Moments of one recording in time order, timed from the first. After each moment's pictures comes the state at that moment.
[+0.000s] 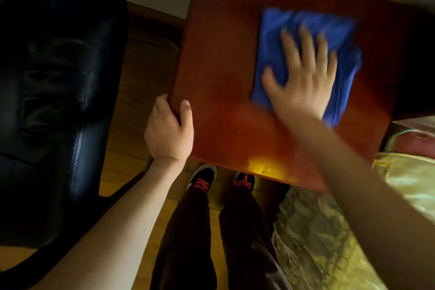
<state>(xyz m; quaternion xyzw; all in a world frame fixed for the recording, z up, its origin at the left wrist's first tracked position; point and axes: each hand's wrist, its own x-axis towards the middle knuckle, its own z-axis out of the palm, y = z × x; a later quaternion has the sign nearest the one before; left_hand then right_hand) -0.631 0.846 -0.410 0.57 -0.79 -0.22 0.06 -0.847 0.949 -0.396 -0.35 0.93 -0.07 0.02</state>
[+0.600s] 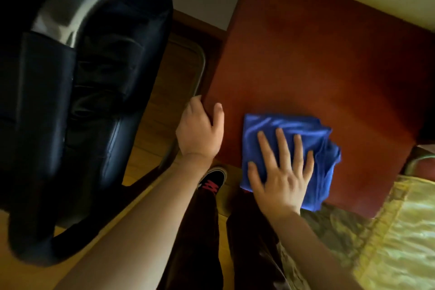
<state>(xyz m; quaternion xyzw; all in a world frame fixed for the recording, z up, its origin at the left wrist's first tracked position) -0.632 0.843 -0.402 0.57 -0.78 -0.25 0.05 -0.695 1.025 -0.396 -0.41 0.90 -0.04 0.11</state>
